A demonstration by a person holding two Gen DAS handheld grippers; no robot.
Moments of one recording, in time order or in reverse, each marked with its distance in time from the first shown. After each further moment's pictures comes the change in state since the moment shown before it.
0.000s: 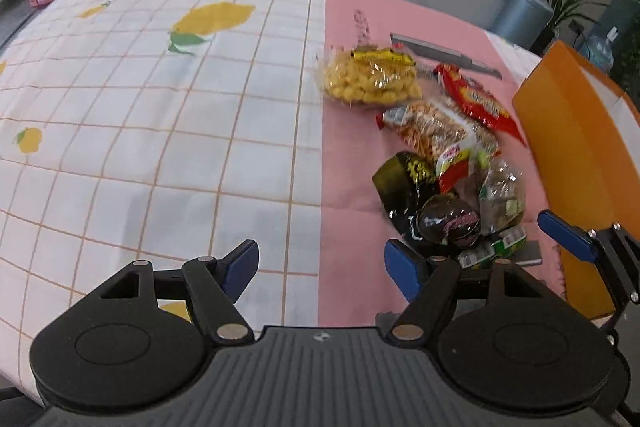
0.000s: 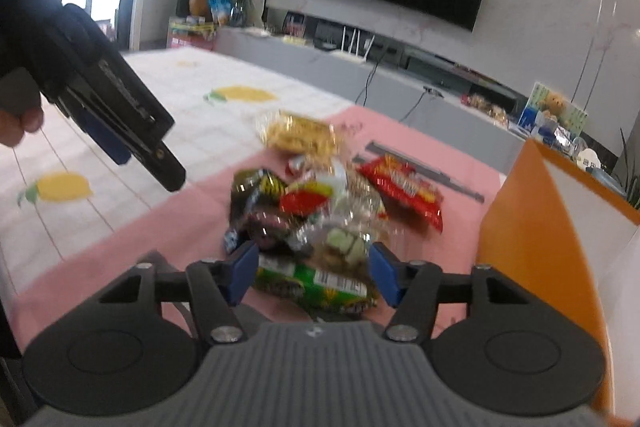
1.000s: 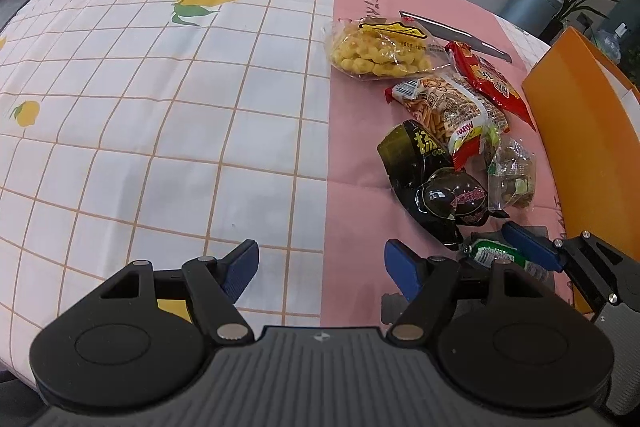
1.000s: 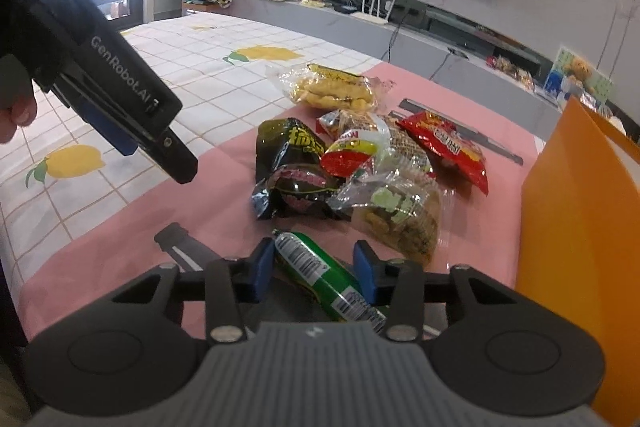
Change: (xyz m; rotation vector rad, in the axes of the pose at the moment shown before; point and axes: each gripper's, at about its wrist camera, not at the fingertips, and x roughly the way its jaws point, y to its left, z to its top) left arm 0.006 0.002 -0.005 -0.029 0.056 0.002; right arm 0.015 0.016 -0.003 0.049 0.113 0.073
